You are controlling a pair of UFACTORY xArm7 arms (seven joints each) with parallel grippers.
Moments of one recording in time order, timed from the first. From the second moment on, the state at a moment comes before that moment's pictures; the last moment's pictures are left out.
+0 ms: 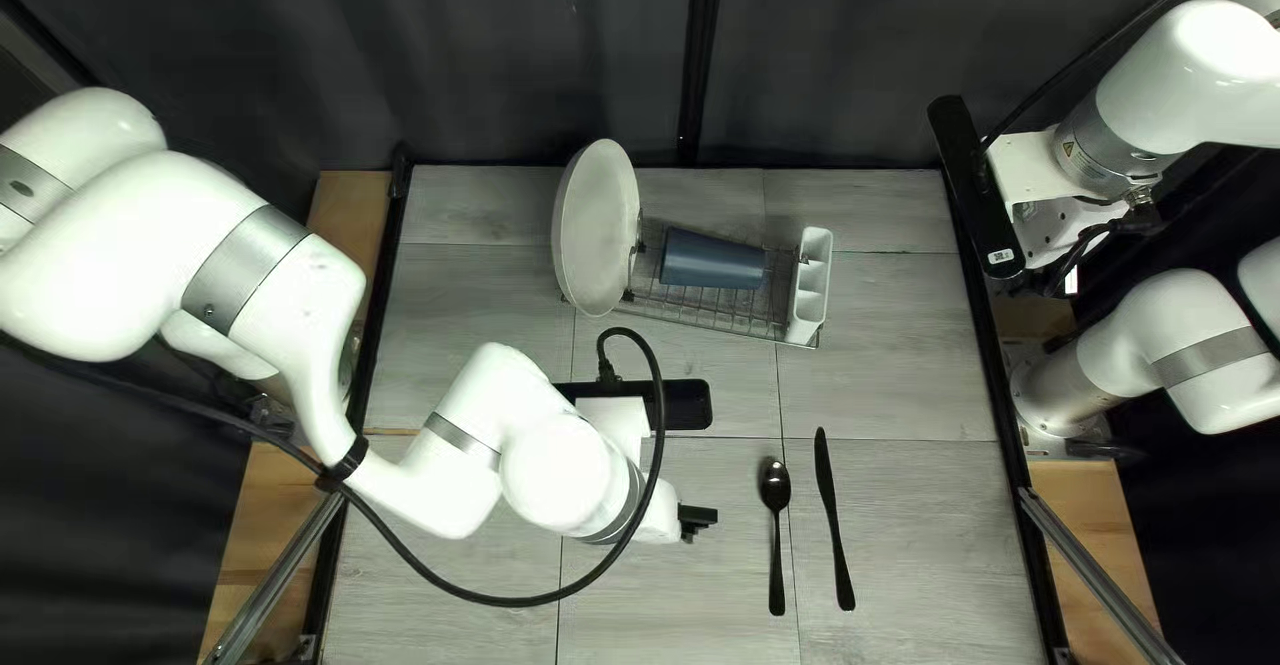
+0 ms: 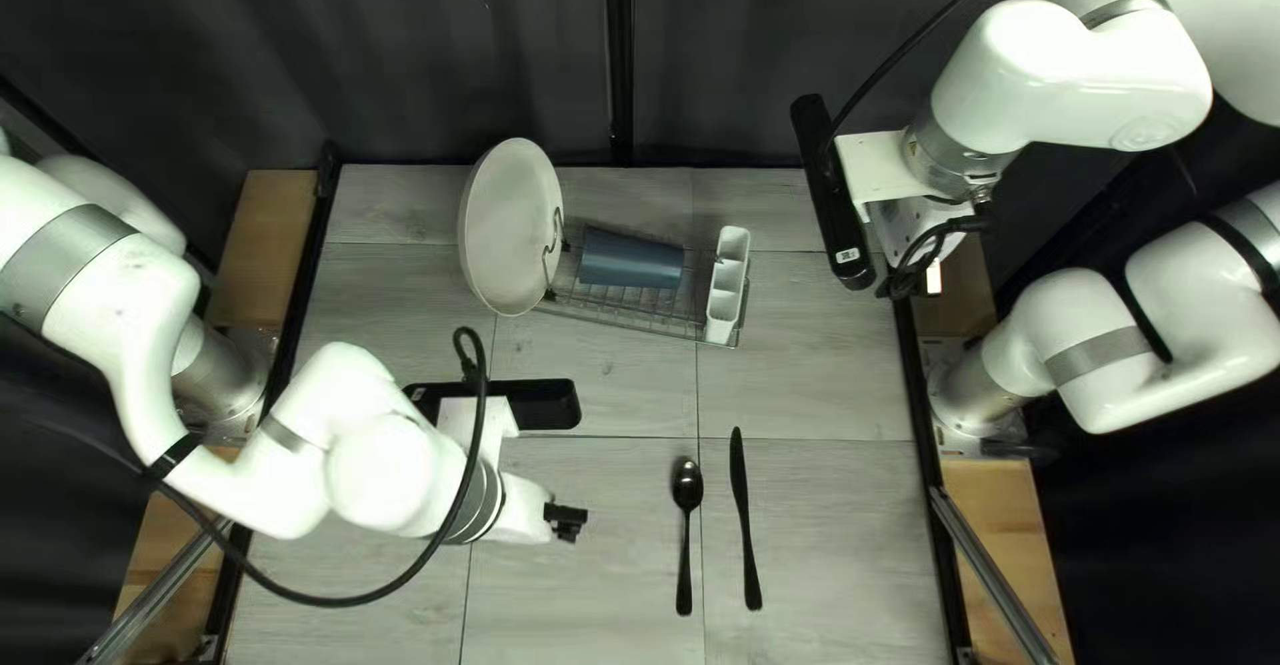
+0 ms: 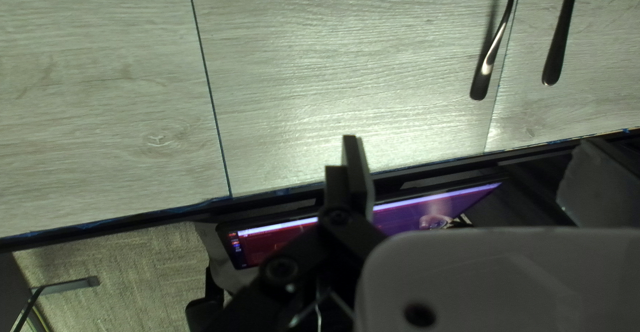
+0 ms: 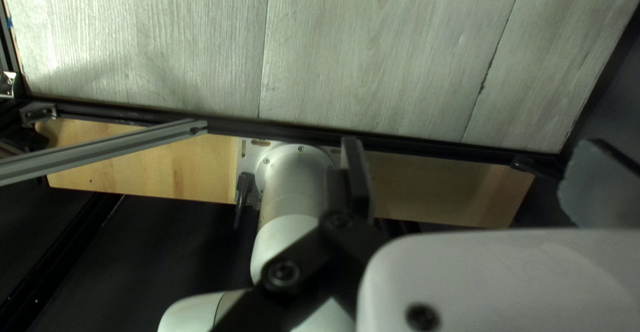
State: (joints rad) left arm -0.08 0.05 -0.33 1.12 0.13 0.87 -2.07; right arm 0.30 -0.84 -0.24 0.85 -0.22 1.66 -0.04
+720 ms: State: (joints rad) left arm 0.07 -0.06 -0.17 1.30 0.21 1.55 -1.69; right arm 0.30 -0.84 -0.24 0.85 -0.22 1.66 -0.04
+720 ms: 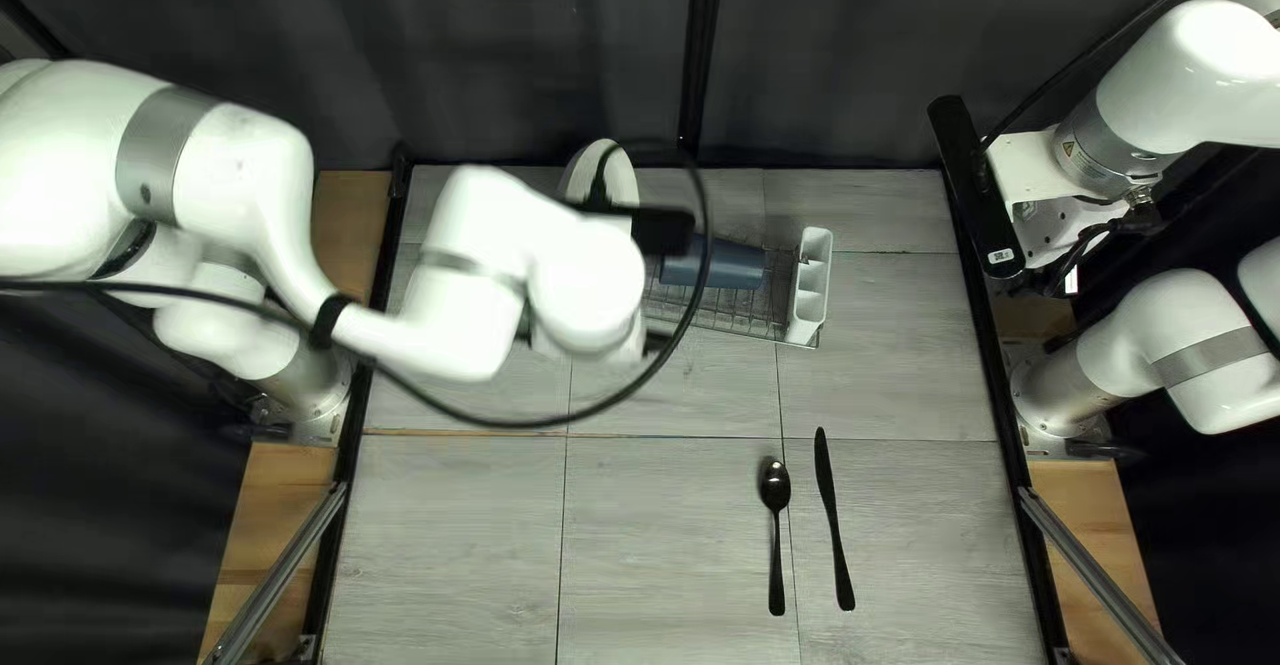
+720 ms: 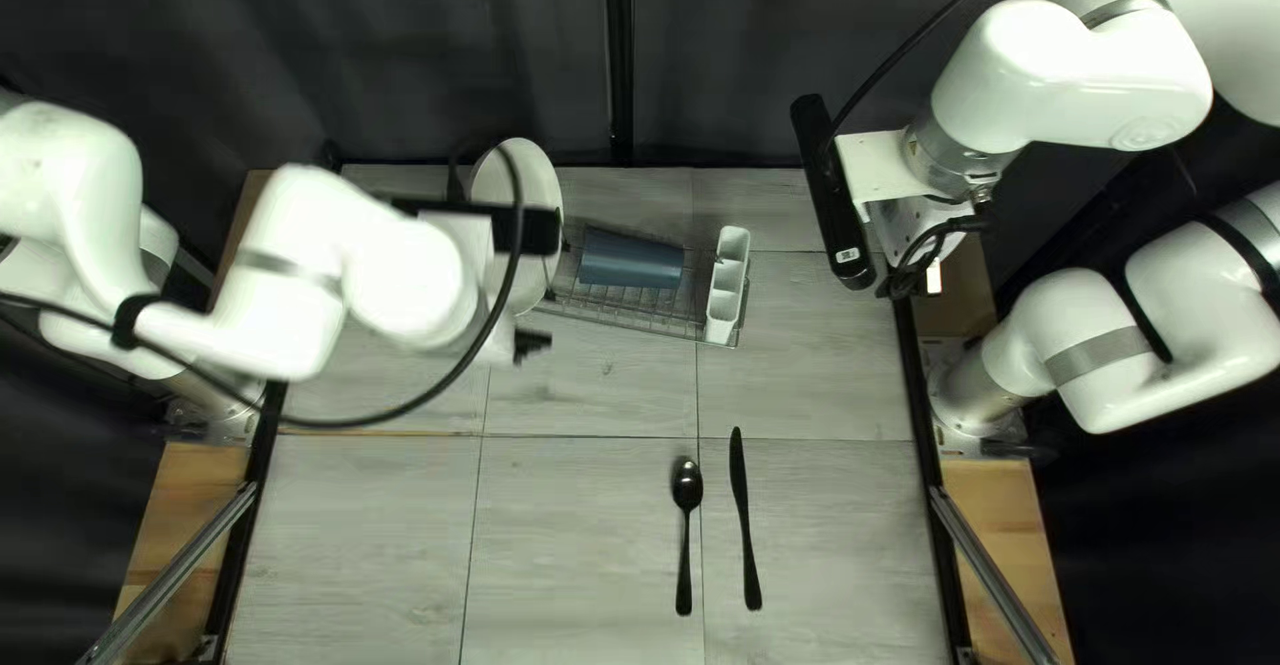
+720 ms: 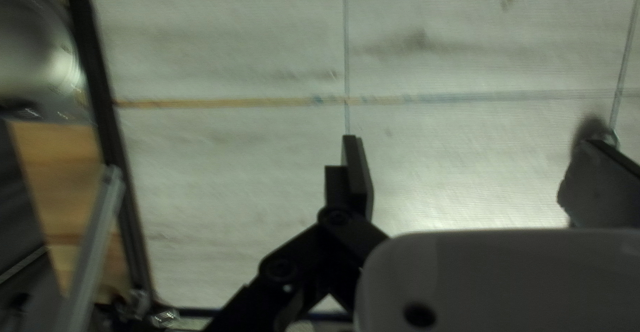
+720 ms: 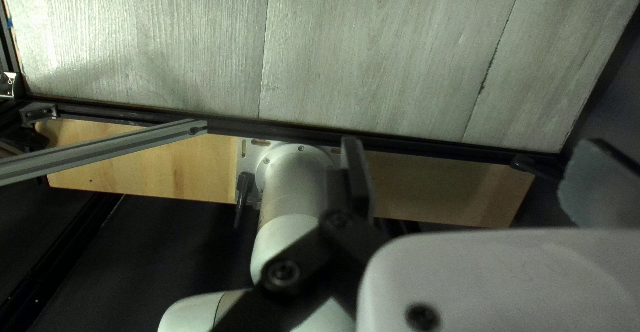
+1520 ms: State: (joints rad) left arm 0.17 0.18 -0.07 1.43 0.41 1.81 -1.38; right arm 0.30 -0.84 -0.24 0.85 -0.22 1.66 -0.04
